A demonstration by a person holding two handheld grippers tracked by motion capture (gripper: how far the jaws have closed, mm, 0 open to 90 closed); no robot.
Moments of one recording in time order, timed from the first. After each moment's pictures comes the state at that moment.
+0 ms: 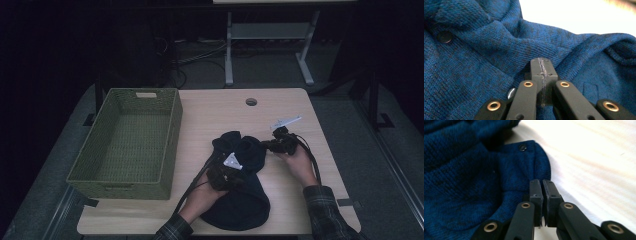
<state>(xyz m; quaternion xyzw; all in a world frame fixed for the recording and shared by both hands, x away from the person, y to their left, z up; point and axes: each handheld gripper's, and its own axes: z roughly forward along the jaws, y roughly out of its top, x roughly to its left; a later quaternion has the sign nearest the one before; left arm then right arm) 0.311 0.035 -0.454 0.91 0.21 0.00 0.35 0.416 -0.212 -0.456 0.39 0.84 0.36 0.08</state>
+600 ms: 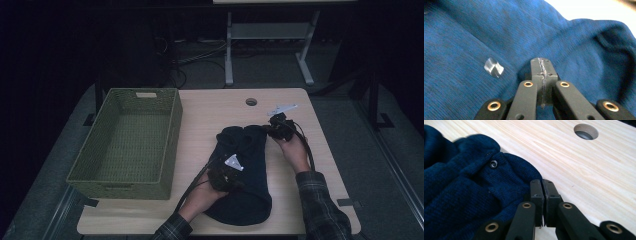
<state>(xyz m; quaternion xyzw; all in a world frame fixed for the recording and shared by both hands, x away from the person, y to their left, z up) 0.312 0.031 -0.459 0.92 0.19 -0.04 0.33 0.450 -0.203 -0.439 0.41 0.83 0.34 0.18</state>
